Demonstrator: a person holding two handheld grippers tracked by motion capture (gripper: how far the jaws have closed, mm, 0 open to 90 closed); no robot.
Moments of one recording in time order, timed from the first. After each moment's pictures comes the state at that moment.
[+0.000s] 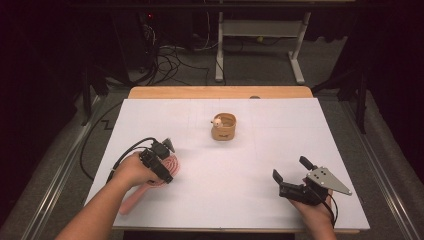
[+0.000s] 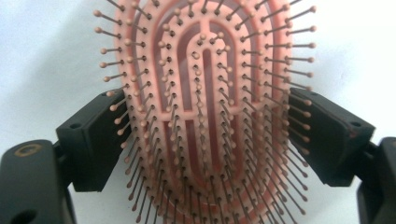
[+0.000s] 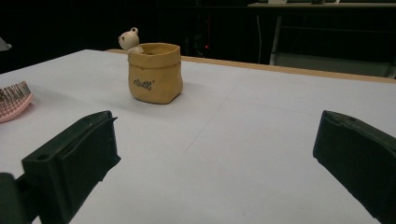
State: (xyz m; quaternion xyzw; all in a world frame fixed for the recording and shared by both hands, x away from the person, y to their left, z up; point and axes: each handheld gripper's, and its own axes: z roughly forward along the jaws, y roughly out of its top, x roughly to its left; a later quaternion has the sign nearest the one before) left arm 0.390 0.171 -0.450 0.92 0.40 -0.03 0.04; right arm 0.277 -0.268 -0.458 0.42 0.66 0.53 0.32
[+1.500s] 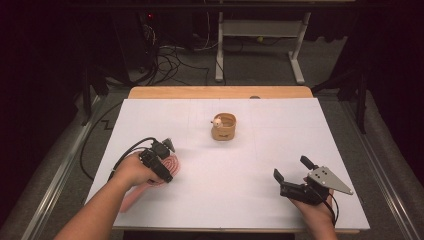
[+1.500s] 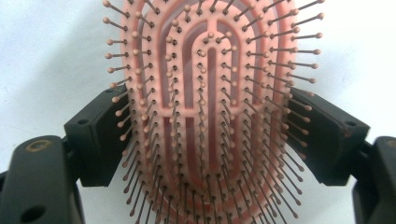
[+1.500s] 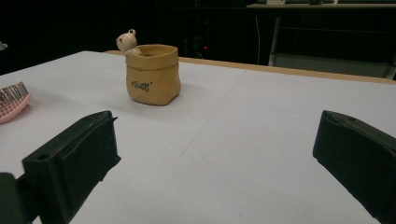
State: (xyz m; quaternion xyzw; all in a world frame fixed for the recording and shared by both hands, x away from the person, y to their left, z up) left arm 0.388 0.170 -0.447 0.91 0.40 -0.01 0.04; right arm 0.277 -0.271 -0.457 0.42 0.66 0.53 0.32
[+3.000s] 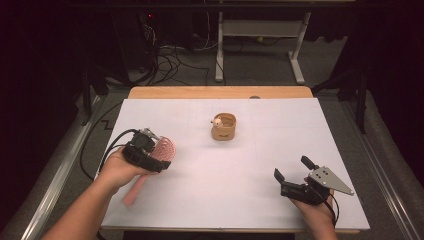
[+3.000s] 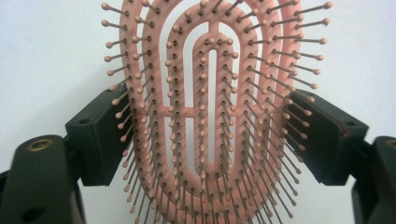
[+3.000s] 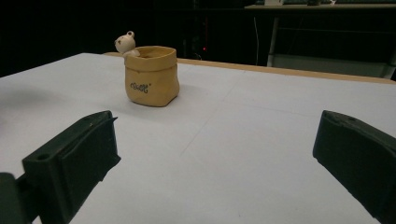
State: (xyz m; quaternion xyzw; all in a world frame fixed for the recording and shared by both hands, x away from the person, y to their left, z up) left arm 0.362 0.203 -0.391 0.89 0.39 0.05 0.24; right arm 0.277 -0.271 -0.457 0.42 0.66 0.53 0.32
